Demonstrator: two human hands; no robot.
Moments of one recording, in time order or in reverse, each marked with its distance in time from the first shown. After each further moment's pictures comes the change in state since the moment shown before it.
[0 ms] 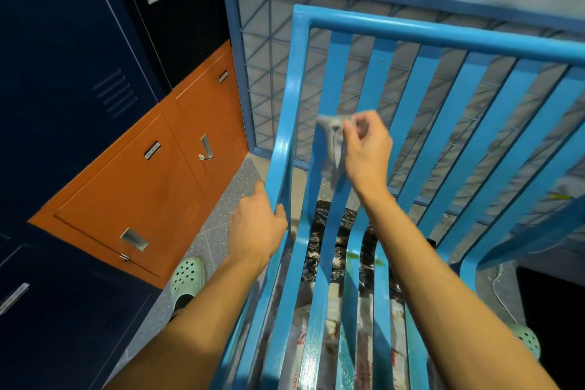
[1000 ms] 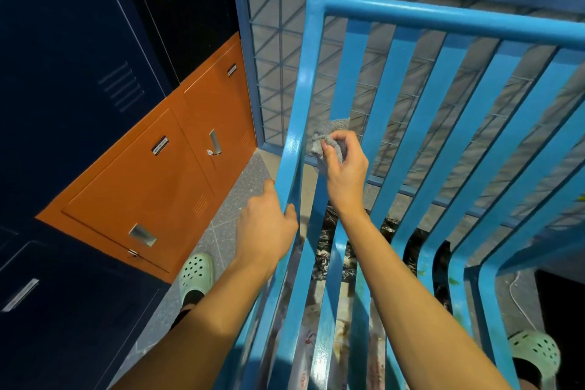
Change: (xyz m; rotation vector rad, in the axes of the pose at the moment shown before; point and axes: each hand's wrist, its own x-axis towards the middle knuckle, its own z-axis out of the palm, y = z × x) left_hand 0.004 -0.005 0.006 -0.028 0.009 0.015; right_hand -0.029 0.054 0.055 0.108 -0.046 -0.094
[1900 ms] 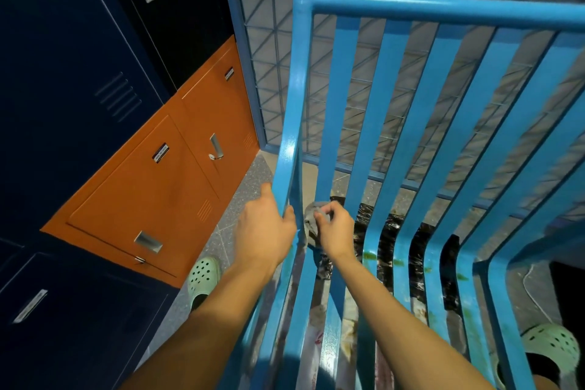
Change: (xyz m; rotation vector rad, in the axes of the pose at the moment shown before) left_hand -0.002 0.005 -0.006 0.025 -0.039 -0.015; right_hand -0.094 0.066 0.002 -0.180 -0.222 0.552
